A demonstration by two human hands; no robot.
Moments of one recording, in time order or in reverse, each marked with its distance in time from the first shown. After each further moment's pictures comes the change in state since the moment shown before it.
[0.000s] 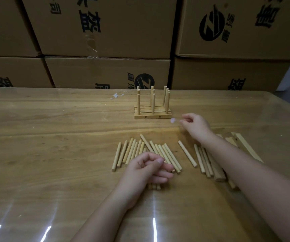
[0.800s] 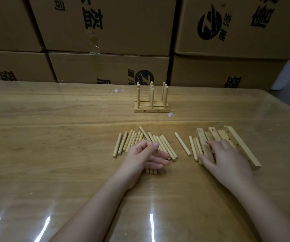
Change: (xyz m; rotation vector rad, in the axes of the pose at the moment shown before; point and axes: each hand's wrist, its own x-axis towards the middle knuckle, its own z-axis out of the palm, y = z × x) left_hand -0.002 0.002 0.003 -0.006 0.001 0.006; right_hand -0.137 0.044 -0.045 -0.716 0.111 -0.116
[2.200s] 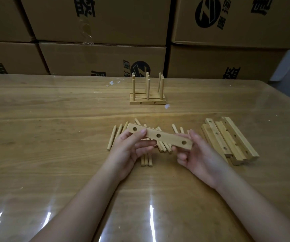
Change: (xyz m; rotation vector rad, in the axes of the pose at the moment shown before) left_hand 0.003 -0.001 -0.009 -0.275 0.090 0.066; right_hand -0.009 -0.044 -0.003 1.818 -0.640 0.145
